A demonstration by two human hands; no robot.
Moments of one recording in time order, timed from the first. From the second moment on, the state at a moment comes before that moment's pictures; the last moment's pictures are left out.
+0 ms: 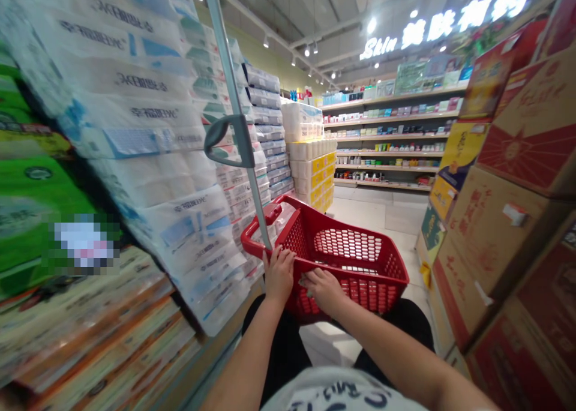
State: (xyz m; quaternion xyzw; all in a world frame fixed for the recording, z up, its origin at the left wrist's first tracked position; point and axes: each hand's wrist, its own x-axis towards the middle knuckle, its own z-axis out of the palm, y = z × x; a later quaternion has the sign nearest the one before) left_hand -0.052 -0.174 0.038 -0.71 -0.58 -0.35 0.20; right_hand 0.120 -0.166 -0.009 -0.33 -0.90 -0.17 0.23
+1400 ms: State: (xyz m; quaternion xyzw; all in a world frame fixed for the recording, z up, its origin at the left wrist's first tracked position) left_hand -0.048 -0.176 0.032 -0.70 -0.58 -0.34 0.24; right_hand 0.094 -0.159 0.019 -0.44 -0.82 -0.06 0.35
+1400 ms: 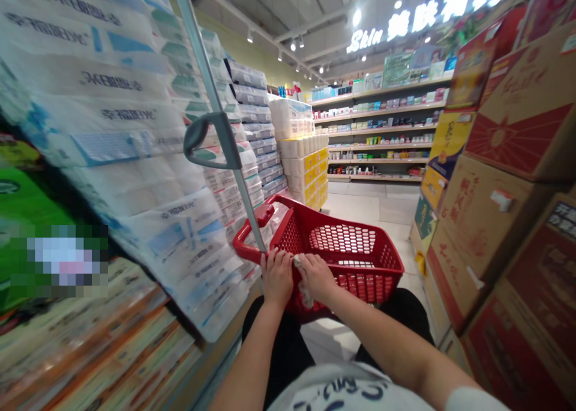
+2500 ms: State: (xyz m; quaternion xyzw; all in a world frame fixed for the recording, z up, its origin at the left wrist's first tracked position) left_hand -0.038 -0.171 0.024 -0.69 -0.57 -0.38 0.25; right_hand 0.204 -0.145 -0.025 -0.49 -0.82 -0.08 0.29
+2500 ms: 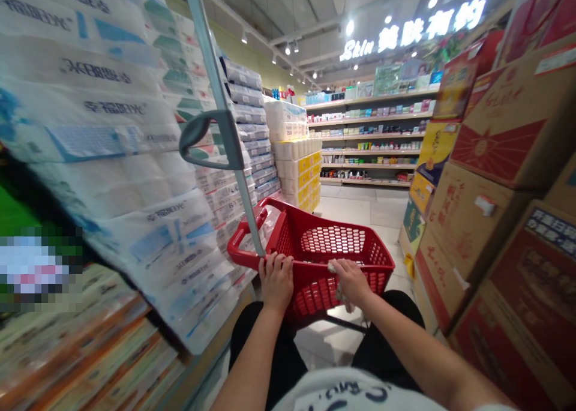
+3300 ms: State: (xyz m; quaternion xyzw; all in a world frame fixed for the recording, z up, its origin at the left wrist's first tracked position) left_hand -0.041 -0.135 0.042 -0.72 -0.57 -0.33 0.22; right_hand 0.207 -0.110 -0.005 -0.52 -0.82 -0.05 0.24
